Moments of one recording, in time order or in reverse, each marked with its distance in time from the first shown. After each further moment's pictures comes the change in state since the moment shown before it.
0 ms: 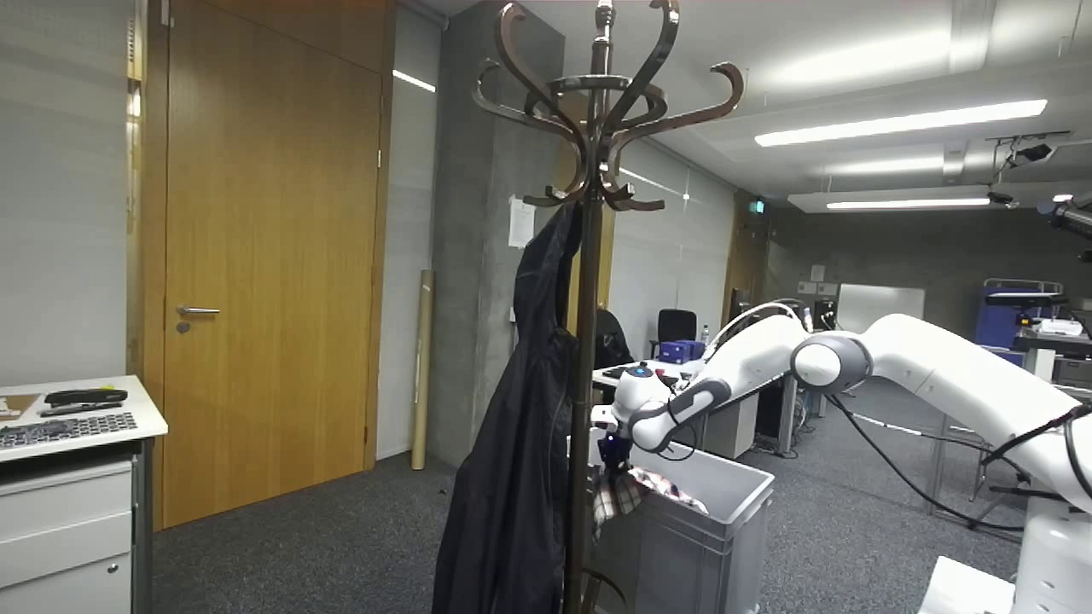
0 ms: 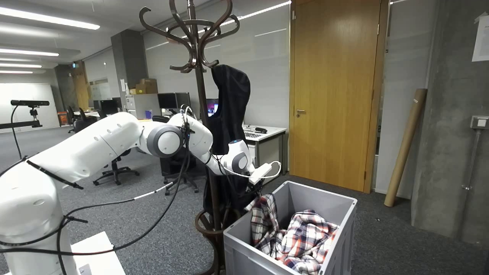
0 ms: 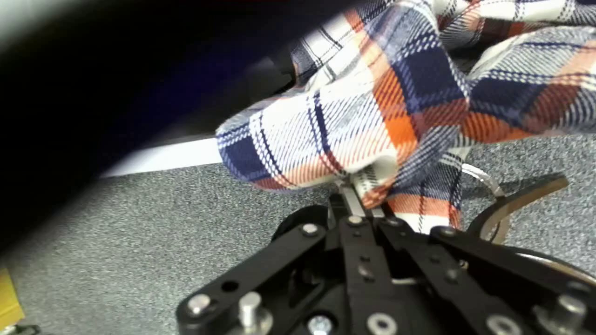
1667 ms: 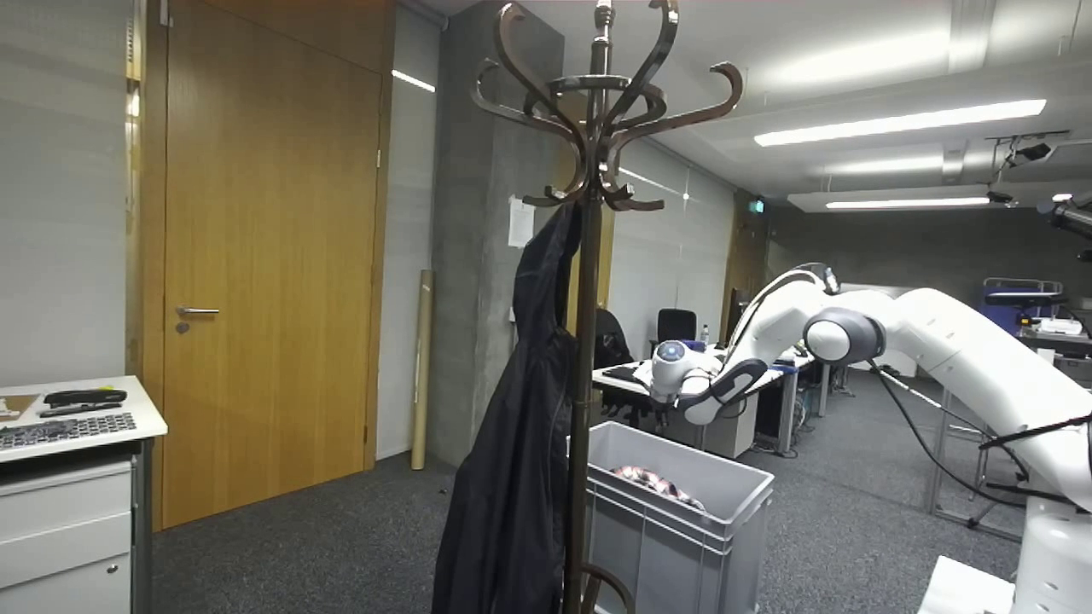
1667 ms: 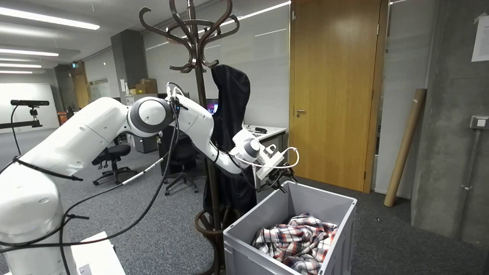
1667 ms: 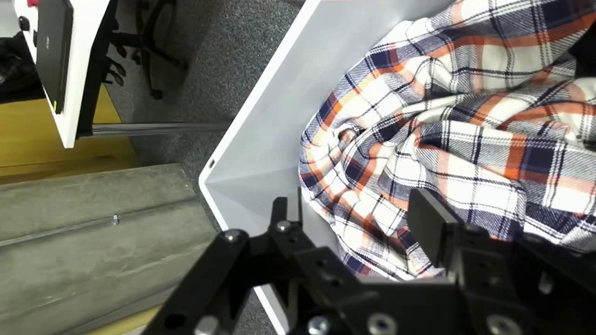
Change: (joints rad) arm 0.060 -0.207 -0.349 -0.211 -0.390 0.100 0.910
